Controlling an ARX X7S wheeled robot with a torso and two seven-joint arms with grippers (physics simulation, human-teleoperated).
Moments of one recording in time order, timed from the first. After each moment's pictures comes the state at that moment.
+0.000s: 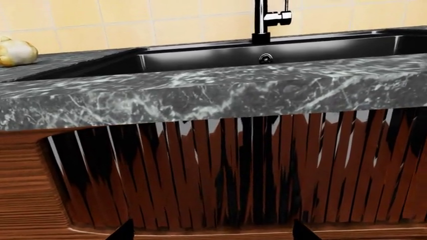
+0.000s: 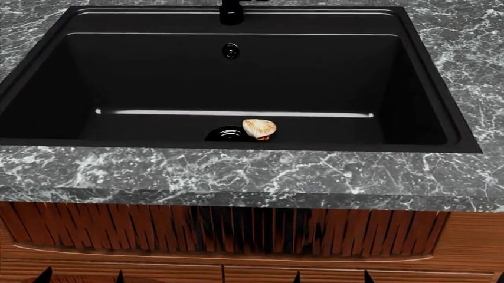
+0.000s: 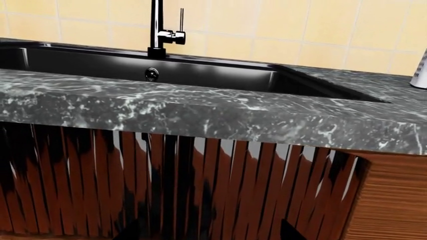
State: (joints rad) left arm -0.02 -0.14 0.16 -0.01 -0.08 -0.03 -0.18; right arm 0.01 0.14 -0.17 0.00 0.05 -0.01 0.18
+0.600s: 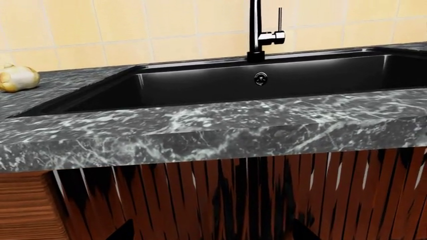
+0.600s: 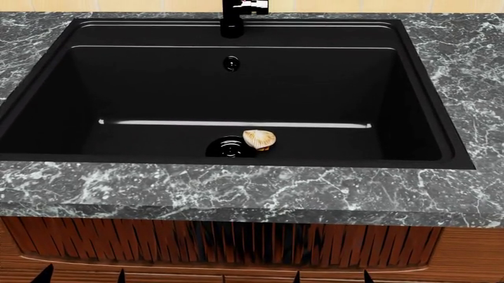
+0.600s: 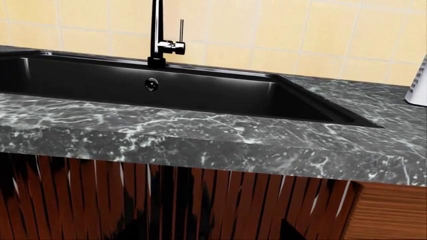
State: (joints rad) left arm -0.02 -0.16 0.19 0.00 -0.09 -0.01 -0.19; right arm 0.02 0.16 -0.19 0.00 0.06 -0.01 0.20
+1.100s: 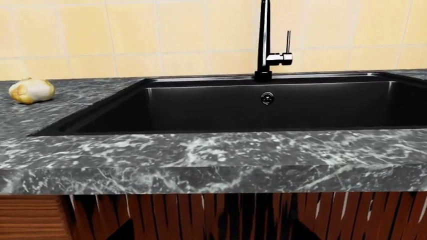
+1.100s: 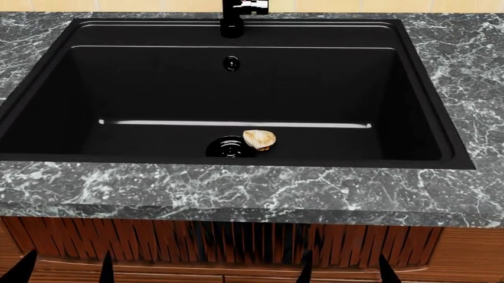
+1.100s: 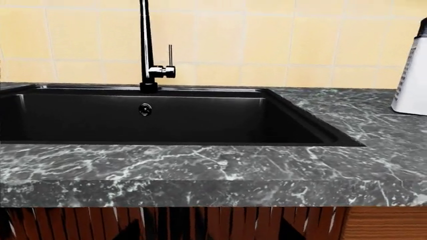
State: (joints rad) left arm -0.02 -0.20 0.17 0.16 -0.17 -0.13 -0.22; right arm 0.02 0.19 -0.16 -0.16 0.16 0.09 0.22
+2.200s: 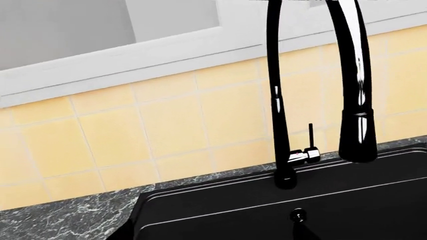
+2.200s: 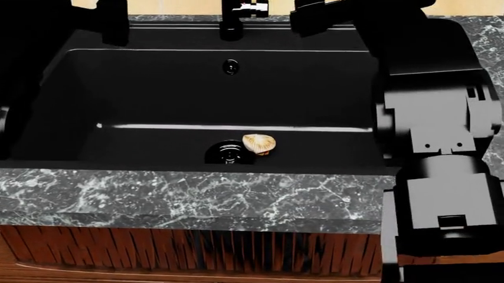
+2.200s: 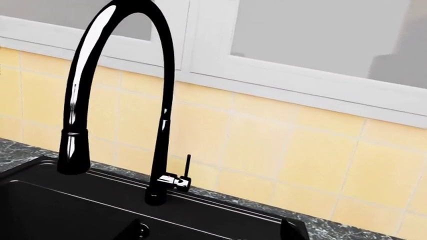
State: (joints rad) left arm -1.51 -0.09 0.28 -1.17 -0.11 -0.29 0.06; right arm 1.54 0.15 -0.29 1.18 0.17 0.21 -0.25
